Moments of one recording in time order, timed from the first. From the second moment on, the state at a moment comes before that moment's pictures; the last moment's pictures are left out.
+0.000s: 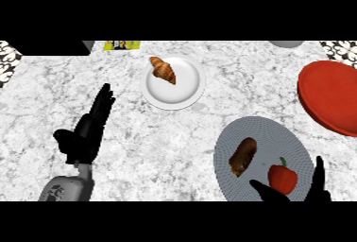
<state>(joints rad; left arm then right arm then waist) -0.13 0.08 -0.08 -1.54 -0.02 0.10 0.07 0.37 -0.04 0.18 -1.78 0.62 -0.65 0.55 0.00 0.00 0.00</state>
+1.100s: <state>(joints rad) -0.14 0.06 -0.07 -1.52 -0.05 0.09 0.06 0.29 -0.06 0.23 -1.59 0.67 -0.59 0.41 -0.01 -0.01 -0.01</state>
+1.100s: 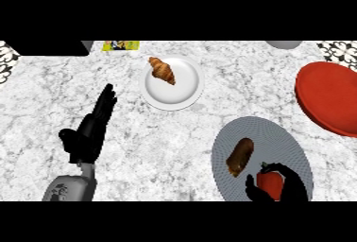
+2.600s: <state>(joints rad) -0.13 0.09 -0.02 -1.52 -0.02 0.06 0.06 0.40 -0.93 -0.39 -1.95 -0.37 0.42 -0.61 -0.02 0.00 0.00</state>
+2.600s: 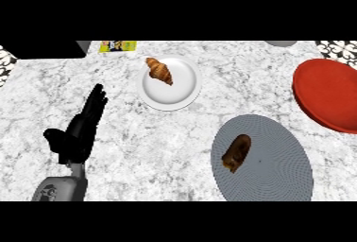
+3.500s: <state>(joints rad) -0.18 0.06 -0.05 -1.52 -0.05 0.06 0.08 -0.04 -1.01 -0.33 -1.63 -0.16 0.31 -0.36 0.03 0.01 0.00</state>
